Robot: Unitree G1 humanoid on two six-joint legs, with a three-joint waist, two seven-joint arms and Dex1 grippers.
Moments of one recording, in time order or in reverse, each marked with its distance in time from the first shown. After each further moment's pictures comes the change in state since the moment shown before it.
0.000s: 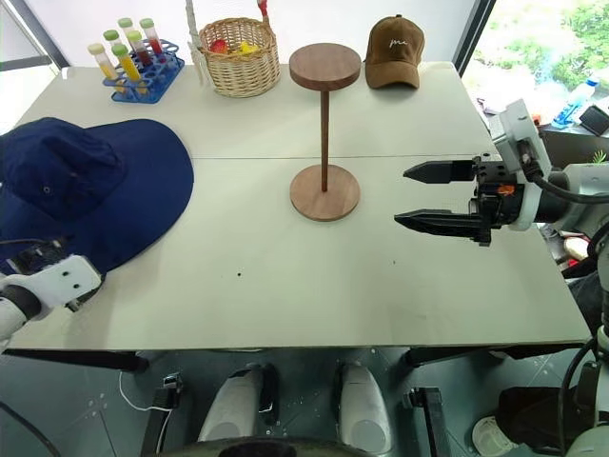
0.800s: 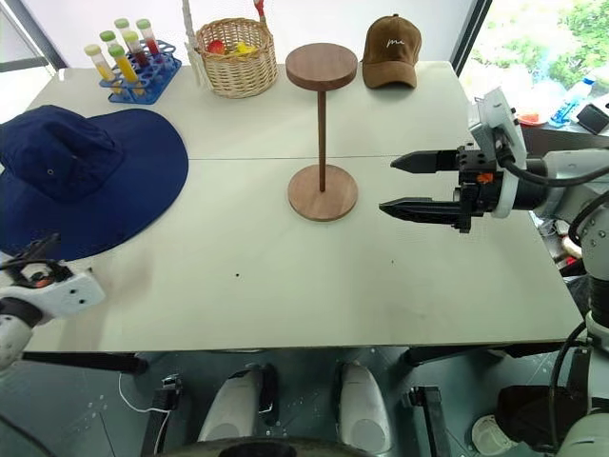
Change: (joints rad) left arm 0.091 -0.021 0.038 0.048 0.158 -0.109 0.264; right arm -0.080 0.010 0.097 0.042 0.006 -0.017 -0.047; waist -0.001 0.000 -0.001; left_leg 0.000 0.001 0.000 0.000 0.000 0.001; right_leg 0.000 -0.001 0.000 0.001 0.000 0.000
